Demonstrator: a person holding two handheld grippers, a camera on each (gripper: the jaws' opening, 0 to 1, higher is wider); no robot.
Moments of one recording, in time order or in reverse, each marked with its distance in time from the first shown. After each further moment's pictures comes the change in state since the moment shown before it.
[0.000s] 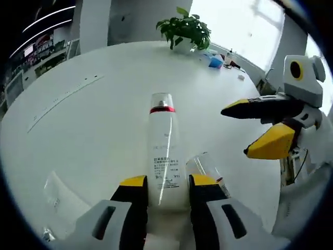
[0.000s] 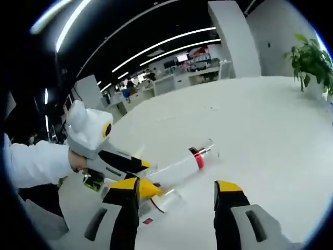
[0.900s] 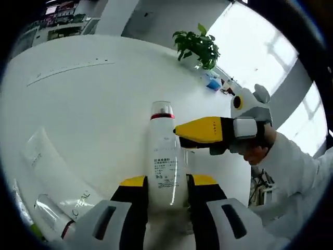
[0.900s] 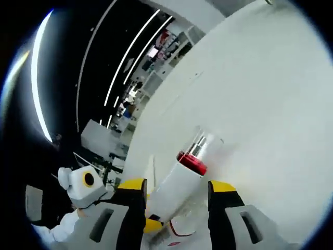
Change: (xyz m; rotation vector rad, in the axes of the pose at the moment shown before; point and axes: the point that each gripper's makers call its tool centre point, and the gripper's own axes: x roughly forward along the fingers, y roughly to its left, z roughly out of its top) left arm -0.023 -0.026 -0.011 -0.285 -0.090 -0.157; right arm 0.046 0.001 -0.012 0.581 0.074 0.166
